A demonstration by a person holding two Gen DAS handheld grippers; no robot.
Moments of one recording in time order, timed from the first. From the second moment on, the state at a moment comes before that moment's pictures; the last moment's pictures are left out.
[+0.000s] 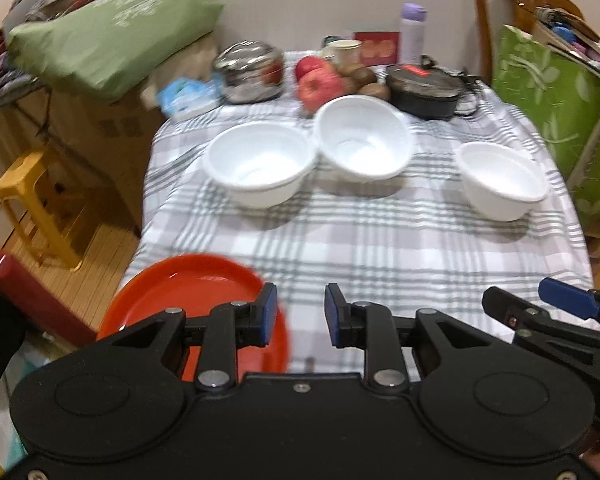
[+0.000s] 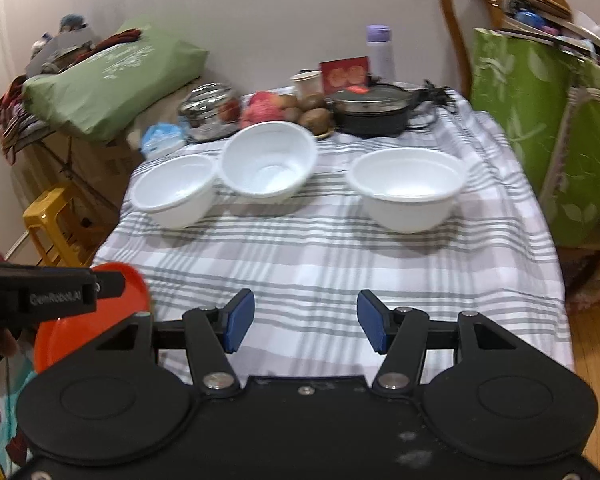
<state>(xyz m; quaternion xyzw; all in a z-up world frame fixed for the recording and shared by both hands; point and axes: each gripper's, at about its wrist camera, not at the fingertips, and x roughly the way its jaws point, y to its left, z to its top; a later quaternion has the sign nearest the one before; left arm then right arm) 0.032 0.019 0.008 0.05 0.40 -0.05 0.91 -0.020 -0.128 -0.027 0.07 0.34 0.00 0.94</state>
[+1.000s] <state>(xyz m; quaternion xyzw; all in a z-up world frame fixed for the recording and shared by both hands) 0.121 -0.097 0.021 0.06 0.41 -0.12 0.90 0.069 -0.255 0.014 0.05 0.33 -0.06 0.94</state>
